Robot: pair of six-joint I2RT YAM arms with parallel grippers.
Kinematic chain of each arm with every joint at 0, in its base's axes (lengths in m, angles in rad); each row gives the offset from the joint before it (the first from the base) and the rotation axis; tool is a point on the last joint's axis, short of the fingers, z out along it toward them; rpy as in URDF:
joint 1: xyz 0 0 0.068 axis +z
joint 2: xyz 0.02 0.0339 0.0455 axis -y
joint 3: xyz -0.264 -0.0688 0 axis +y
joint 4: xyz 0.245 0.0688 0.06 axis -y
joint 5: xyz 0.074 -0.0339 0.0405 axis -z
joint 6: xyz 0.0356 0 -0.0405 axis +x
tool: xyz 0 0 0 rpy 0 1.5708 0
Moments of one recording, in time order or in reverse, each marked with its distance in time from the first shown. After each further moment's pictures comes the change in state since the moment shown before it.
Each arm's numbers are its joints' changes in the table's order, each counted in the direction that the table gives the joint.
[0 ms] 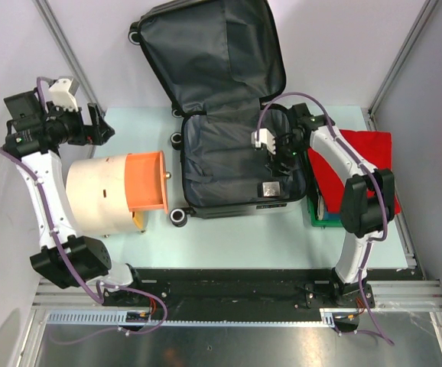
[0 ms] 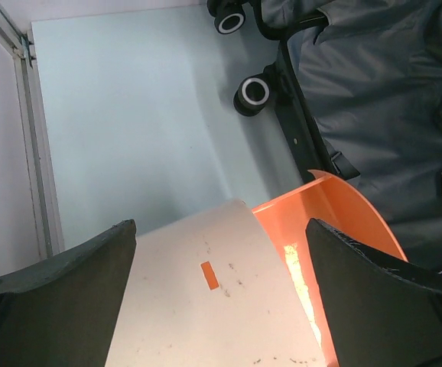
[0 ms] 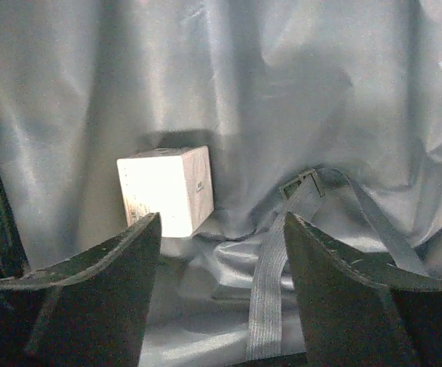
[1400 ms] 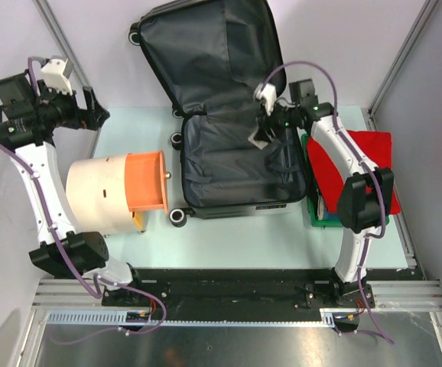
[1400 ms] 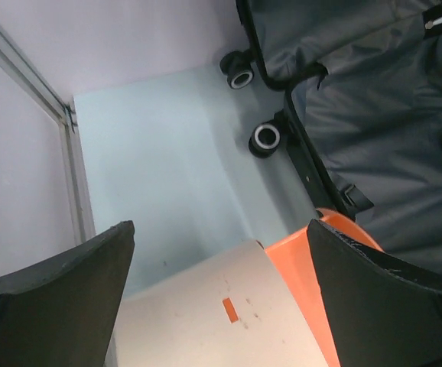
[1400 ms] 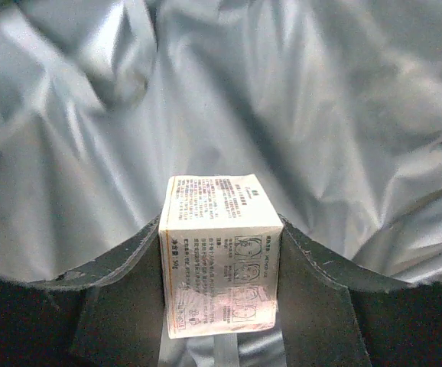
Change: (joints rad) left arm -0.018 -0.070 -0.180 -0.007 0.004 0.019; right arm 0.006 -0.056 -0.155 0.288 -0.028 0.517
